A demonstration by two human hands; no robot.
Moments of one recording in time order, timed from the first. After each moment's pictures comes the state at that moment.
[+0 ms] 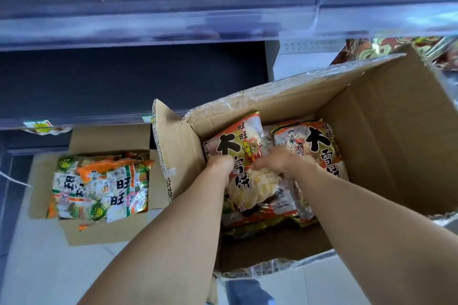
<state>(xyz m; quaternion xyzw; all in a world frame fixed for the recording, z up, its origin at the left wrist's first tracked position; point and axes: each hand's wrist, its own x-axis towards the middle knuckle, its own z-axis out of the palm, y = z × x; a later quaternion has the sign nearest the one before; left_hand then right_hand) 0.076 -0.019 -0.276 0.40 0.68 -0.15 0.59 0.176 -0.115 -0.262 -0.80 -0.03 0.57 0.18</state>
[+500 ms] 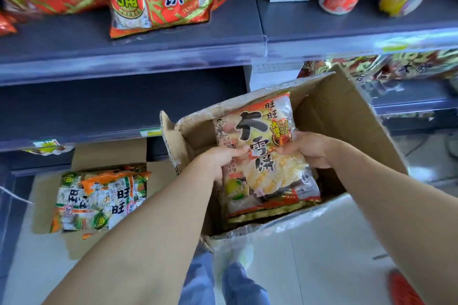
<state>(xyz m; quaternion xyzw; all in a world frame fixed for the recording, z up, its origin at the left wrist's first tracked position) 0.083 -0.045 -0.163 0.45 0.54 -0.26 0.67 0.228 -0.202 -0.145 -0.68 -0.02 0.64 0.34</state>
